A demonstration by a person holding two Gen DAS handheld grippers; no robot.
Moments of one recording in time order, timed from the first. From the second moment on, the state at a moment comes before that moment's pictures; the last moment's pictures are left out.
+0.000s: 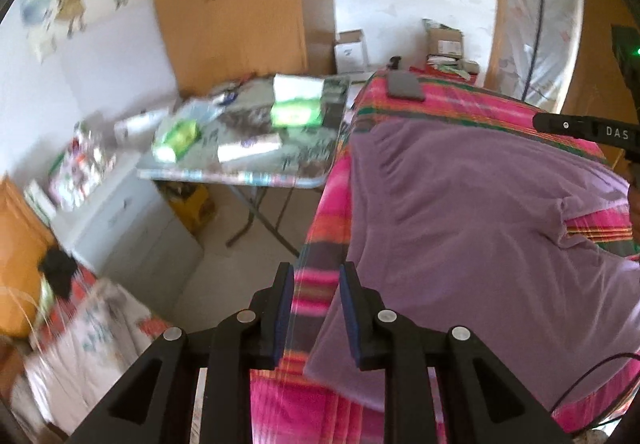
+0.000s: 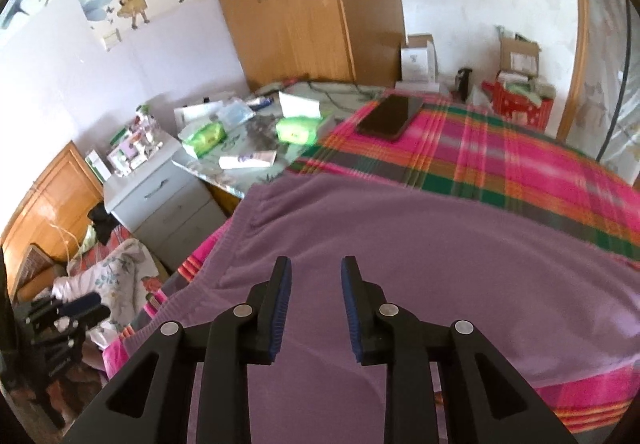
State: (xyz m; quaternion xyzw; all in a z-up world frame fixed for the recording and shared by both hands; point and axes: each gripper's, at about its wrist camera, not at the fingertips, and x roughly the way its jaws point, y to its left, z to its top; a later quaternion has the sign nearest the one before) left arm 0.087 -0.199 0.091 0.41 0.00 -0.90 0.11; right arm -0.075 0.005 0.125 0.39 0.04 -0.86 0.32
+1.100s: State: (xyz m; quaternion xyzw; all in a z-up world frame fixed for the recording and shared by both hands) left arm -0.142 -0.156 0.050 0.45 -0.12 -0.89 -0.02; right arm -0.193 0.070 0.059 0.41 0.10 -0.87 0.25
